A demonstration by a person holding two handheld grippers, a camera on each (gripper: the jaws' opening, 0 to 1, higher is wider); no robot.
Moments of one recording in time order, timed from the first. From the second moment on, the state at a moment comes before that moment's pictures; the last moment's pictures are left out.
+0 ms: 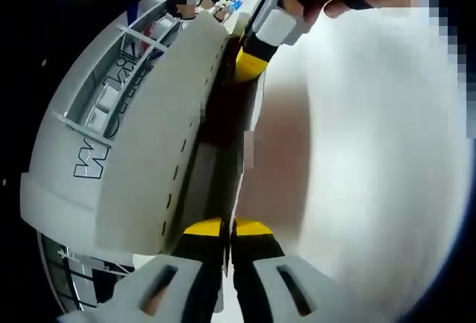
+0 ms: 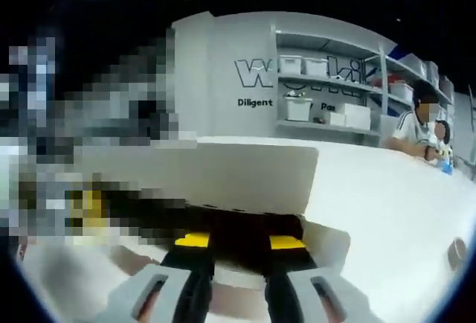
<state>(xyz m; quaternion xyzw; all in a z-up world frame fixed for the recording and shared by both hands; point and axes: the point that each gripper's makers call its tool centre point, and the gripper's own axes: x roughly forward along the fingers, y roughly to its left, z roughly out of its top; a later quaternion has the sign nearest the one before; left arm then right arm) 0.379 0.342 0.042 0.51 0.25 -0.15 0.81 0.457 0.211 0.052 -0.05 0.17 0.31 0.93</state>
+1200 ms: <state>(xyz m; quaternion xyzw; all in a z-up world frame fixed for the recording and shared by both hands) 0.391 0.350 0.036 0.49 0.24 -0.15 0.82 0.445 0.214 0.059 -0.04 0.14 0.33 0.93</state>
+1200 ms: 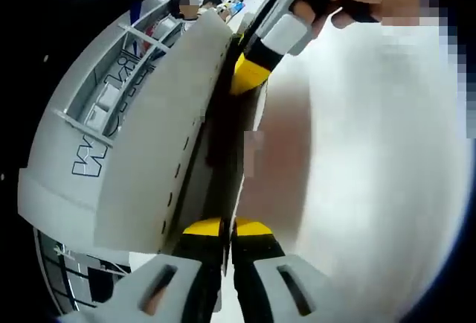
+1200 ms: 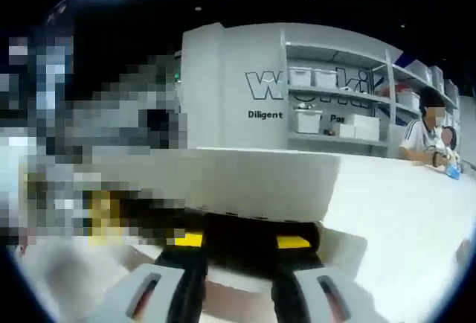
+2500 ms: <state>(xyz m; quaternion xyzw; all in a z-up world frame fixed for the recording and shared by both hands) 0.378 0.339 0.035 0.50 0.25 -0.16 0.81 0.449 0.205 0.055 -0.08 0.20 0.34 0.91</state>
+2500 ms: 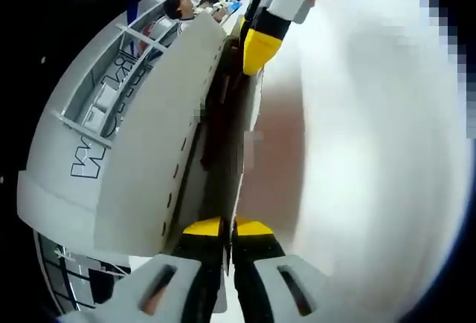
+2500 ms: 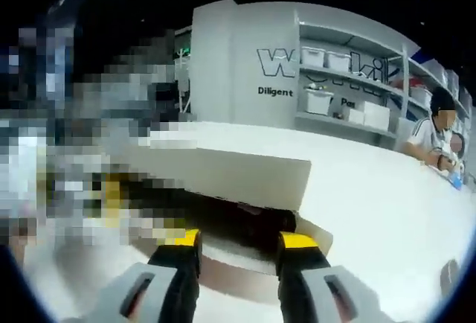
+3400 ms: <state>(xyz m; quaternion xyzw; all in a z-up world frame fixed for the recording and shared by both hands) 0.380 0.346 0.034 0.49 0.24 -0.16 0.82 0.419 0.210 0.055 -0.03 0.23 0.39 0.89</state>
